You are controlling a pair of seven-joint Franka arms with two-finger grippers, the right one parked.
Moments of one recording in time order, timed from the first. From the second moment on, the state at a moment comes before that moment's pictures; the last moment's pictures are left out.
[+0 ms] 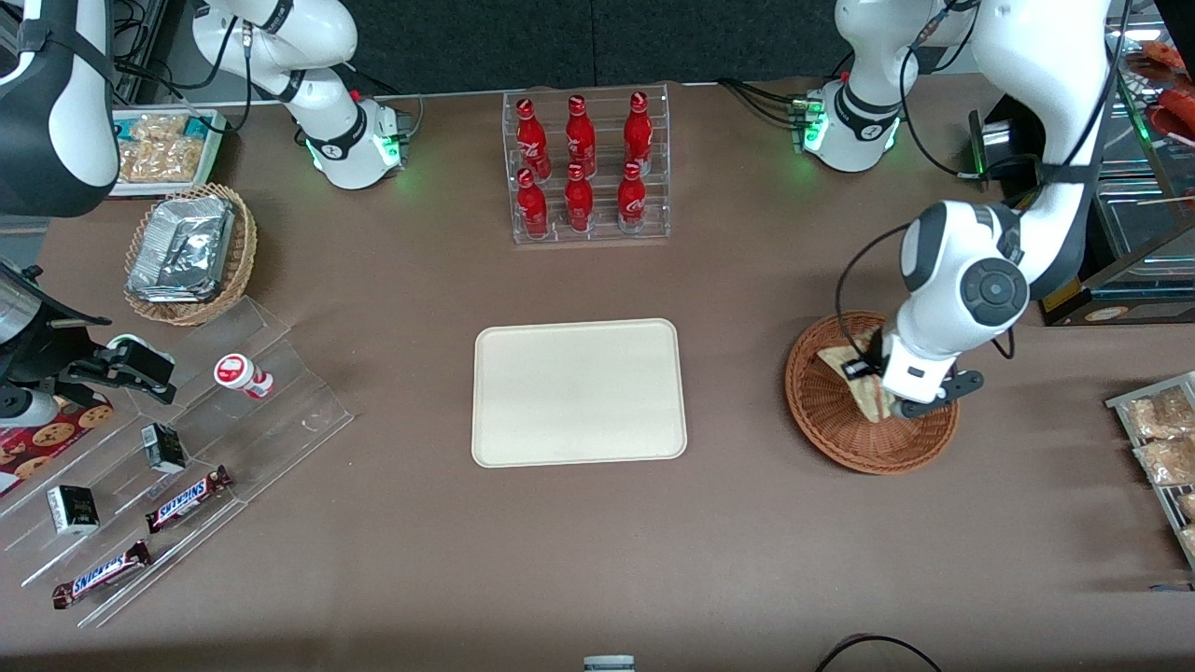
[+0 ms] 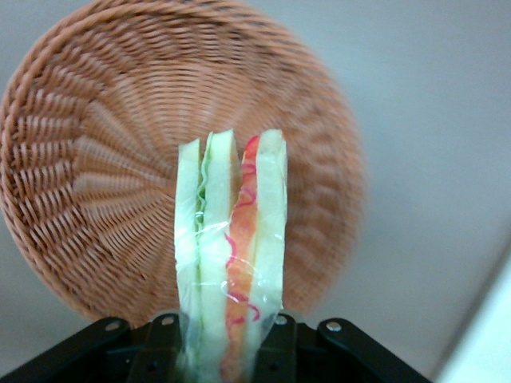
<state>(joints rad) -0.08 0.23 -0.17 -1.99 0.00 2.12 -0.59</state>
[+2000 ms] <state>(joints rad) -0.56 0.95 -0.33 -1.19 0.22 2.11 -0.82</state>
